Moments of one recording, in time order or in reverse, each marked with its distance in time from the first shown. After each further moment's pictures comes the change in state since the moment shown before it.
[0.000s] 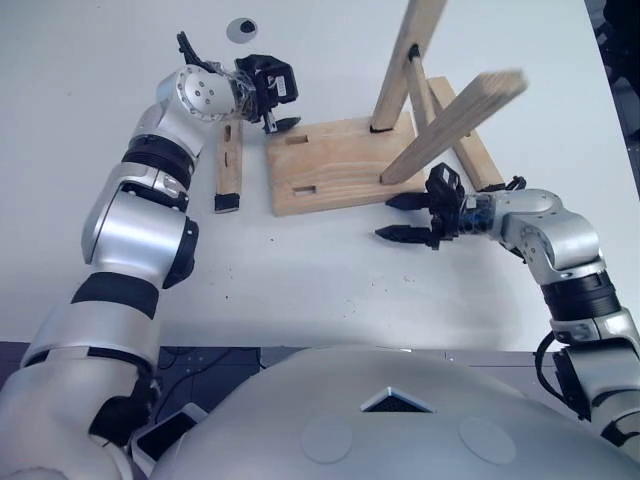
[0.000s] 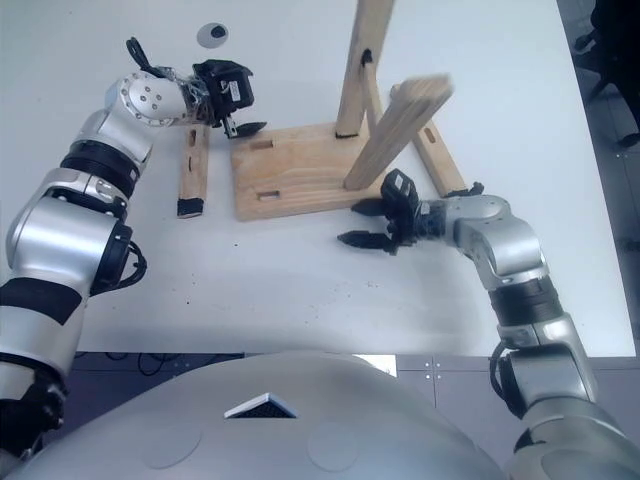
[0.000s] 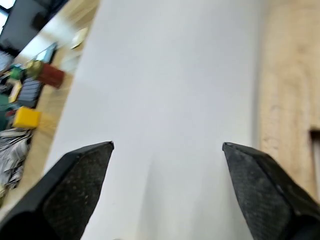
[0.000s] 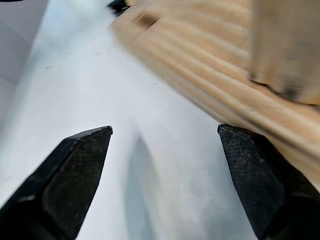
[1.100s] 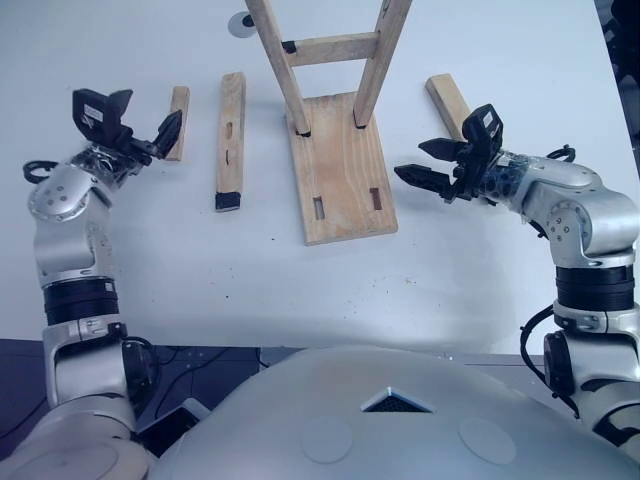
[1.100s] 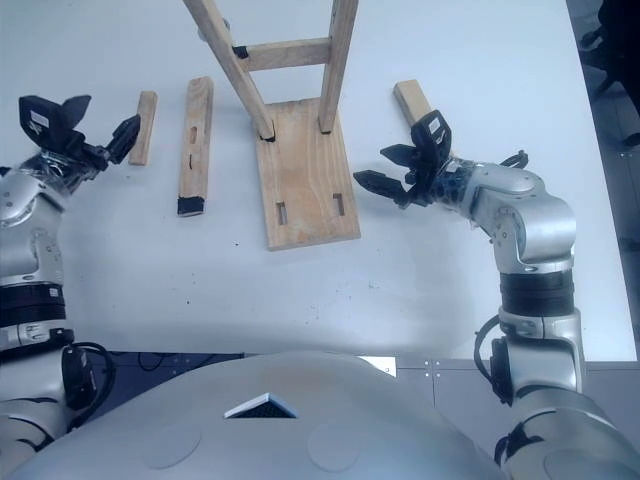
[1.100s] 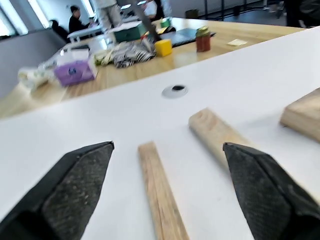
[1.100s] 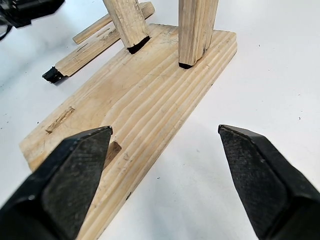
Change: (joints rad) left arm 0.753 0.142 0.652 -0.856 -0.593 0.542 0.242; right arm -0.026 0.047 -0.208 -0.165 0.045 0.186 -0.204
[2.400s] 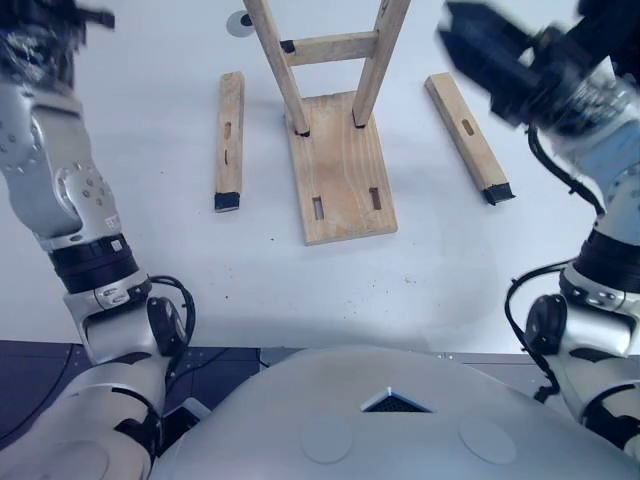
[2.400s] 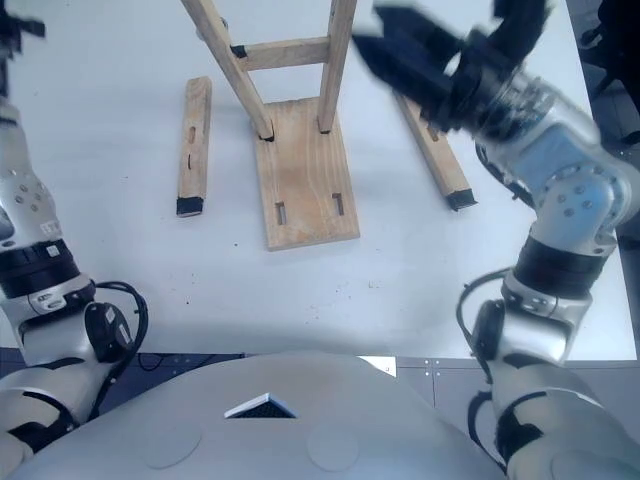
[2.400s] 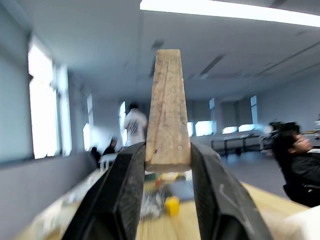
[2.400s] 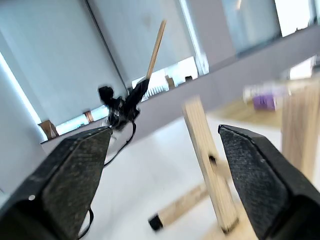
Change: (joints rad) left arm -0.270 -0.125 0.068 -0.456 -0.165 -0.114 0.117; right arm -0.255 0.186 -0.354 -0.115 0.614 0.049 -0.134
